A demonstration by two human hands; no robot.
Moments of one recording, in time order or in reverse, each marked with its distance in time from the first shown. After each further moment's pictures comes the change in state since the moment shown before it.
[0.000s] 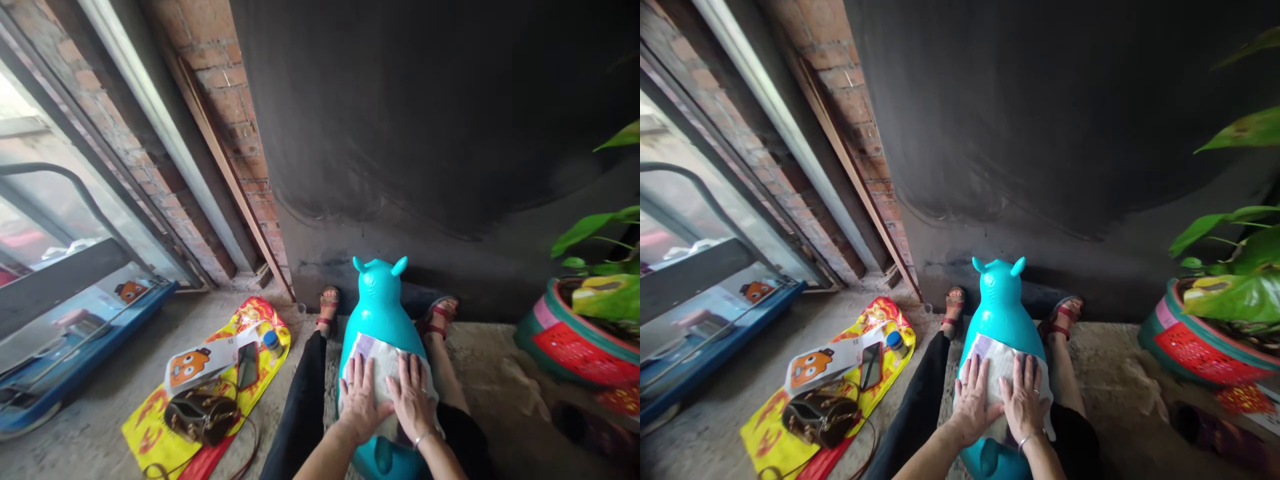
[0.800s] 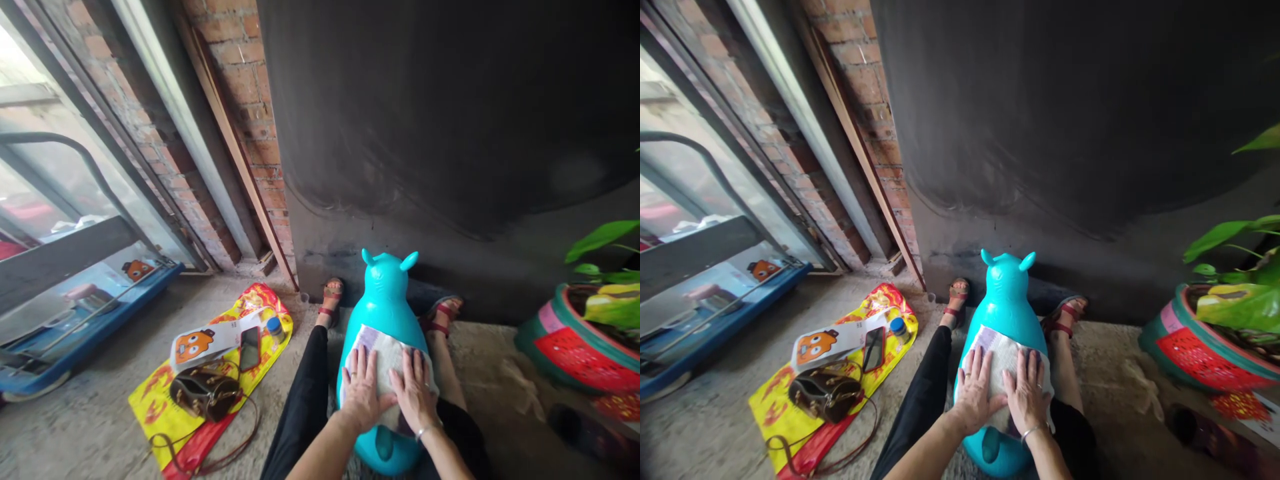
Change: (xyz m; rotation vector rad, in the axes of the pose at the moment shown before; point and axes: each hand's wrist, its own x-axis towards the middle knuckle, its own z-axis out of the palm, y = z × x) left_hand -0.006 0.000 -0.005 -0.050 -0.003 0.043; right_hand -0.004 0.004 0.000 0.023 0.019 -0.023
